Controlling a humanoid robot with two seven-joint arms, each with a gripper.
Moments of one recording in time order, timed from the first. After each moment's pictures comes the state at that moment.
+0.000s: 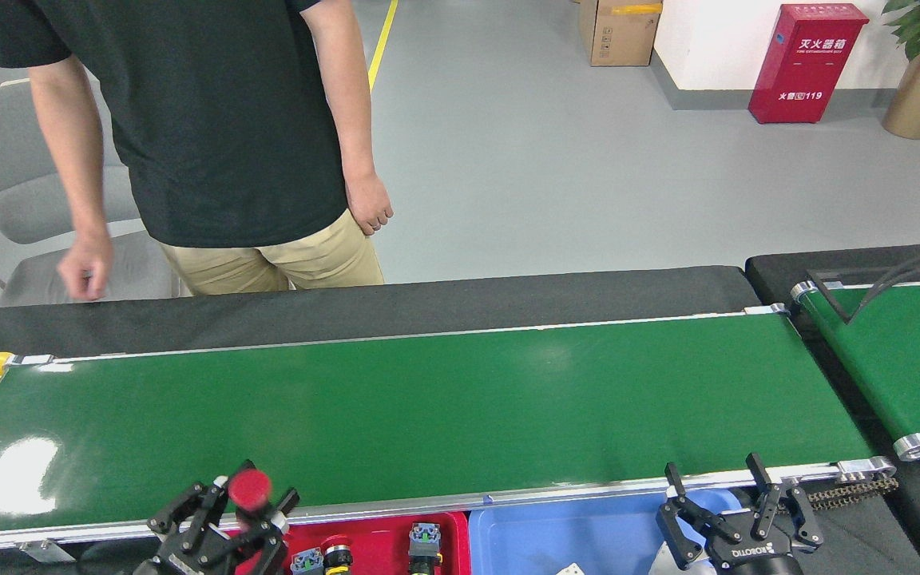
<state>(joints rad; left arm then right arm) 0.26 0.12 0.17 -1.76 -1.33 -0.68 -0.06 0.23 -0.07 -0.02 -1.74 1.42 -0.06 -0.07</state>
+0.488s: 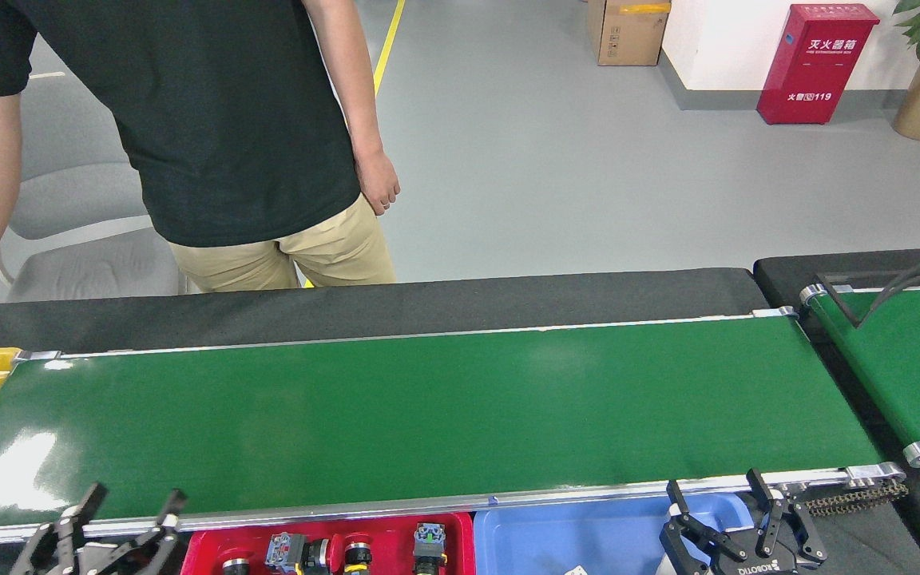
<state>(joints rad) 0.24 0.07 0.50 -1.65 -1.37 -0.45 -0.06 0.27 -0.07 -0.02 -1.73 1.32 -0.10 -0.08</state>
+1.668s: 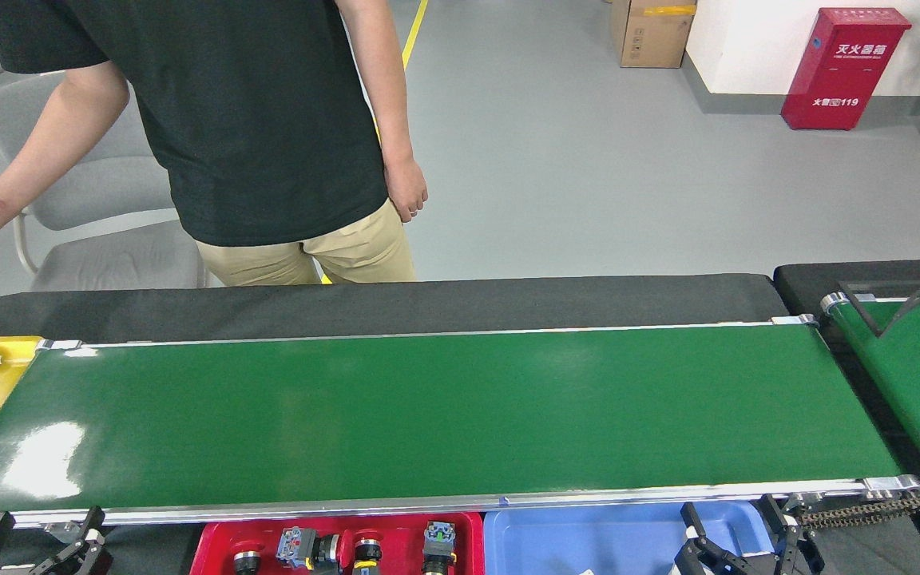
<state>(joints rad) 0.25 0.14 0.58 -1.61 -1.40 -0.47 -0.06 0.34 -0.08 -0.06 -1.75 1.27 -0.15 -0.08</state>
